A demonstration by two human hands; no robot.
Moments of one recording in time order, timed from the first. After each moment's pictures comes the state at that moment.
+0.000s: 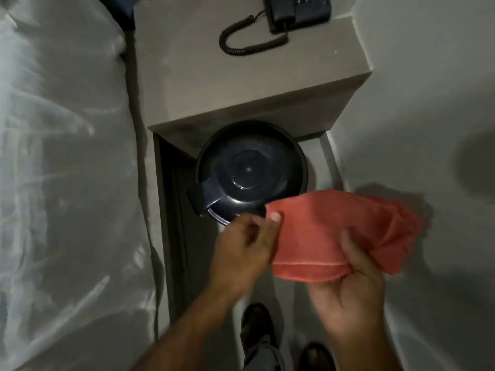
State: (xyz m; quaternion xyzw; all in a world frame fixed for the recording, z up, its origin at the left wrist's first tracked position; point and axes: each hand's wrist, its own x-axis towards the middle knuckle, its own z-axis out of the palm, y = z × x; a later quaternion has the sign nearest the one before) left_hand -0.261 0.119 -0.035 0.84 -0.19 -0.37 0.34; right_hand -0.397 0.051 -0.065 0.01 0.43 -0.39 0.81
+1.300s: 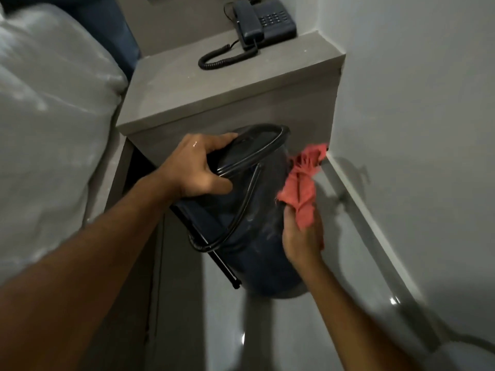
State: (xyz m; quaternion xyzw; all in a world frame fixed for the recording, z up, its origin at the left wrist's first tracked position) left_hand -0.194 0.067 -0.149 0.77 -0.59 -0.11 0.21; right_hand -0.359 -0.009 -0.331 -0.66 0.44 -0.40 0.46
